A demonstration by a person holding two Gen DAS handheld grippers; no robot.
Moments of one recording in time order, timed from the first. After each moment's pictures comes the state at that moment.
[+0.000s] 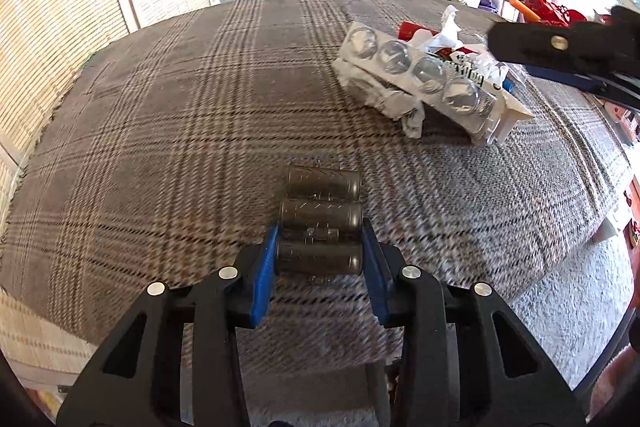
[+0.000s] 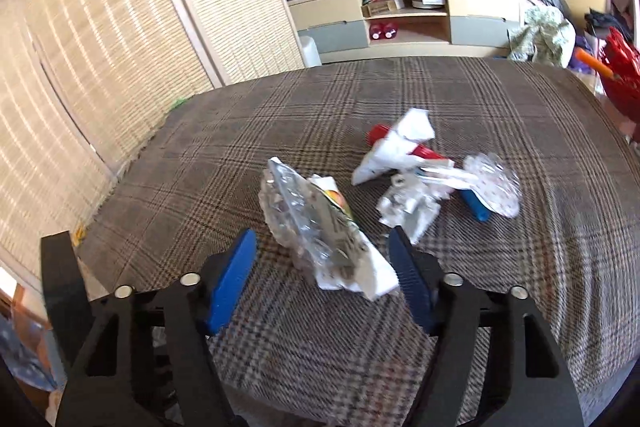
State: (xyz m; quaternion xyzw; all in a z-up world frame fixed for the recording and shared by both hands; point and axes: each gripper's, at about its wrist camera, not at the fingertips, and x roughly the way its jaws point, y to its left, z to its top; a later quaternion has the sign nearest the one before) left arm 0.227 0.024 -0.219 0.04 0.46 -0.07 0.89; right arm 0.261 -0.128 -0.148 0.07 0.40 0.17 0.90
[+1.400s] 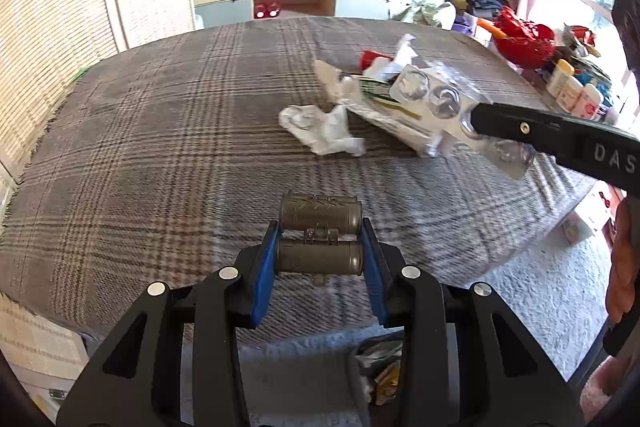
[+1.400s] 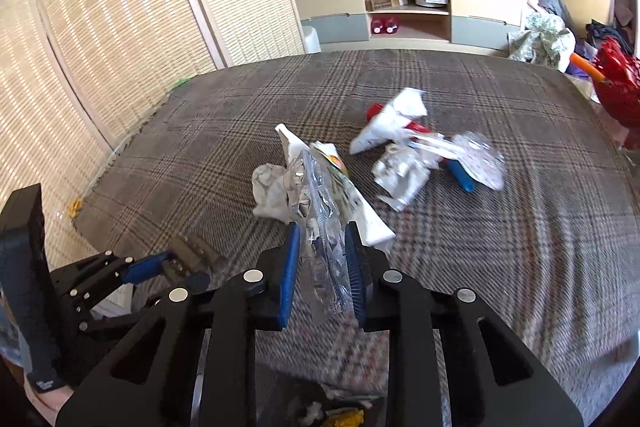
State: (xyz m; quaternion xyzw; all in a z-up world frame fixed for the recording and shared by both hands) left arm 0.195 0.015 -0.190 0.02 0.42 -0.12 0.90; right arm 0.213 -0.147 -0.146 0.05 0.41 0.16 0.90
